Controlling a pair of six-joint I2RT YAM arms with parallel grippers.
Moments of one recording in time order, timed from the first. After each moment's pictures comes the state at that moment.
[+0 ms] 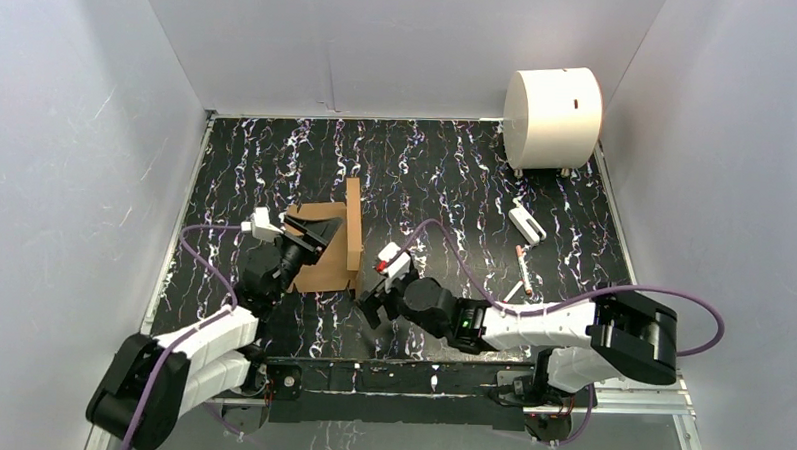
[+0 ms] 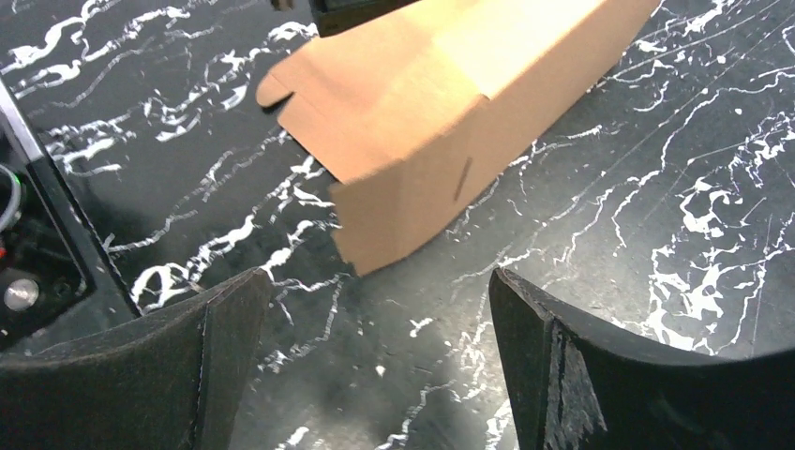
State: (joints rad) left arm -0.41 1.06 0.15 0.85 -0.04 -1.21; right arm 1.28 1.37 0.56 0.50 0.32 0.16
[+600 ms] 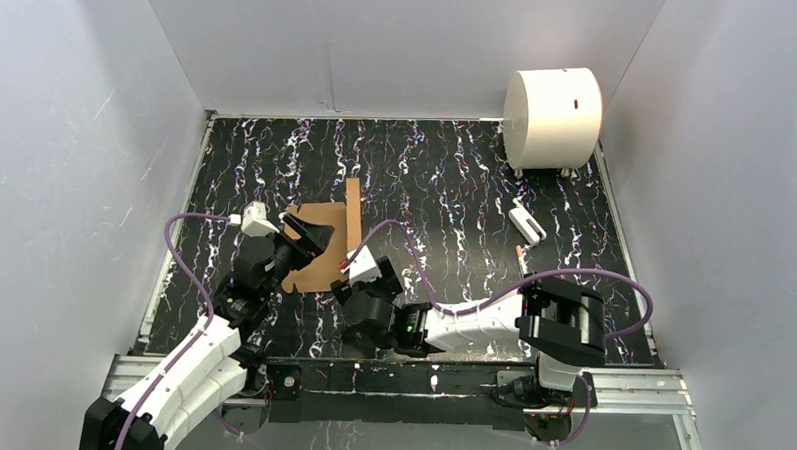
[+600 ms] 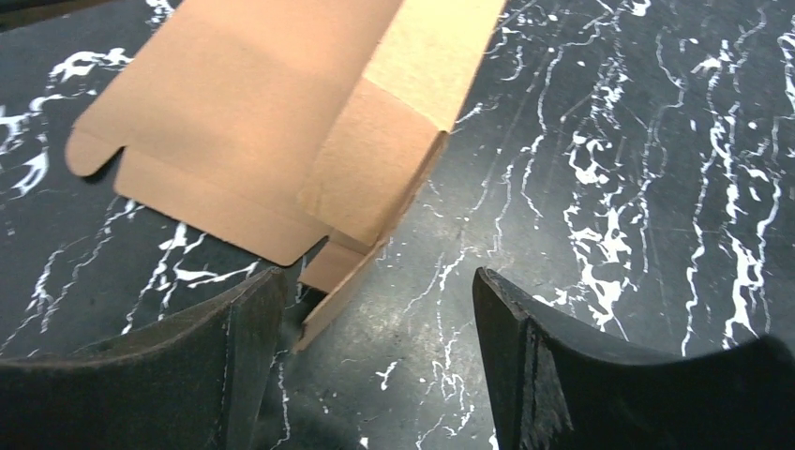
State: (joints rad) left arm -0.40 0.72 0.33 0.12 -0.10 -0.91; right arm 1.45 1.71 0.91 0.29 0.89 0.28
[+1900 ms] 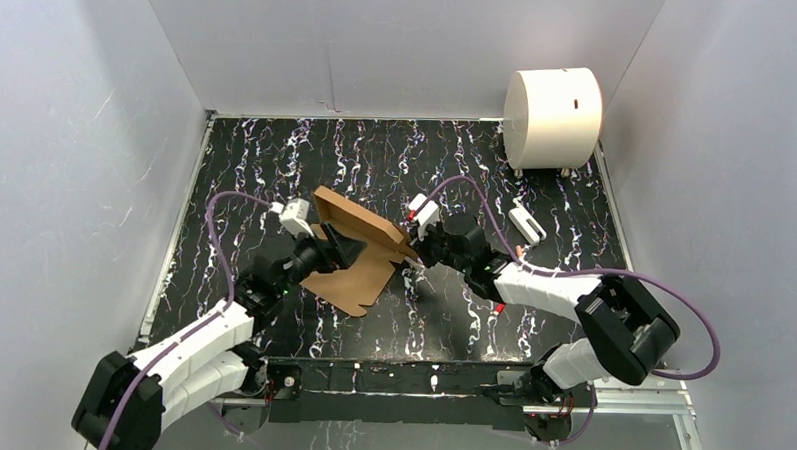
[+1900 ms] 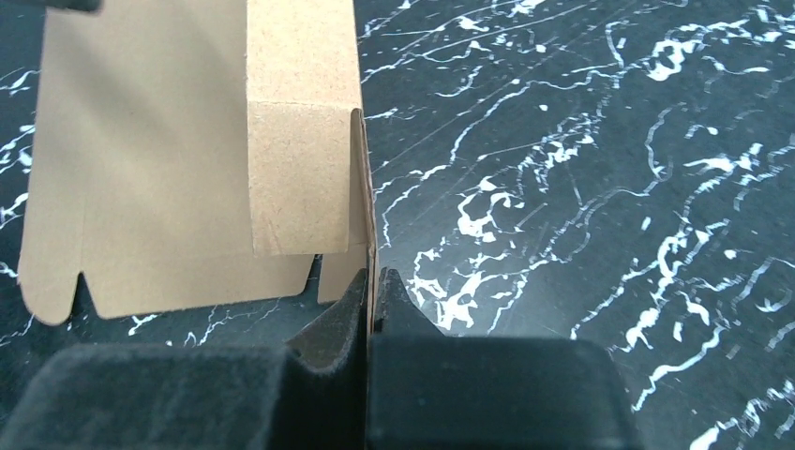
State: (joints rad) left arm -0.50 0.88 0.33 0.31 0.11 -0.75; right arm 0.81 1.41 0.63 0.39 -0.08 -0.14
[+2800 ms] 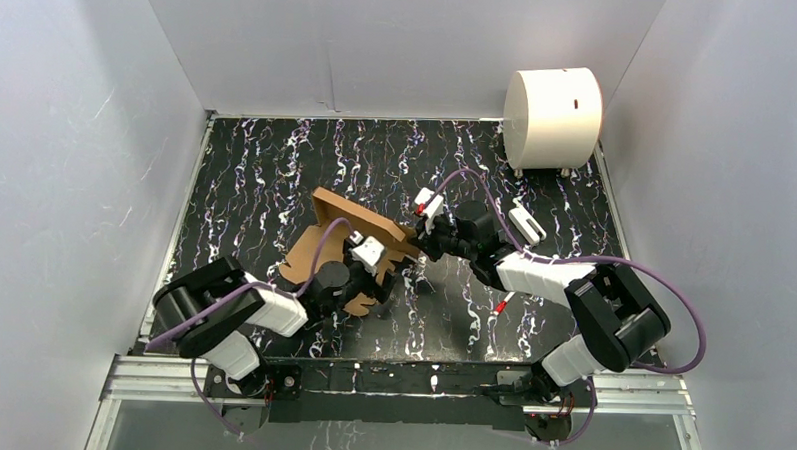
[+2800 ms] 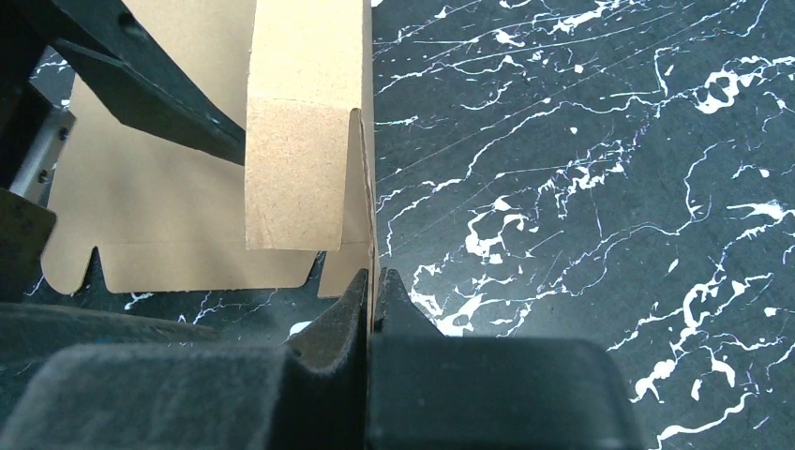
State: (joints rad) left arm -0.89 1.52 0.26 1.01 -0.17 -0.03; right arm 0.67 1.49 0.66 0.43 -0.37 -0.19
